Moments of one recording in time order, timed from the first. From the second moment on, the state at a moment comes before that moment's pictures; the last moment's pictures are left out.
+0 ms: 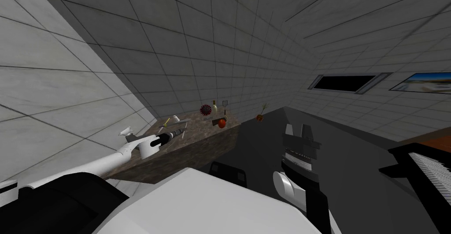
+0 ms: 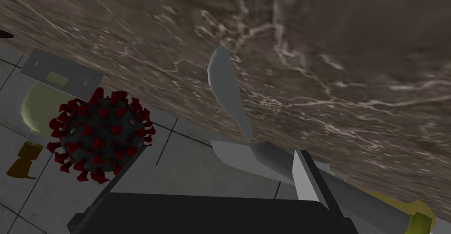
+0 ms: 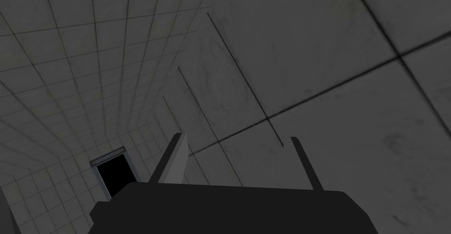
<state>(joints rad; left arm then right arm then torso) 0.43 1.24 -0.19 -1.50 0.11 0.08 0.08 0.50 -0.01 -0.06 -2.22 -0.11 -0.57 -0.02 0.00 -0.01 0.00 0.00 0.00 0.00</state>
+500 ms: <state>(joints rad) 0.47 1.35 -0.27 -1.44 0.13 0.16 0.10 0.50 -0.01 -0.06 -2.22 -0.11 -0.57 -0.02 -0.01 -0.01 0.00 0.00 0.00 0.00</state>
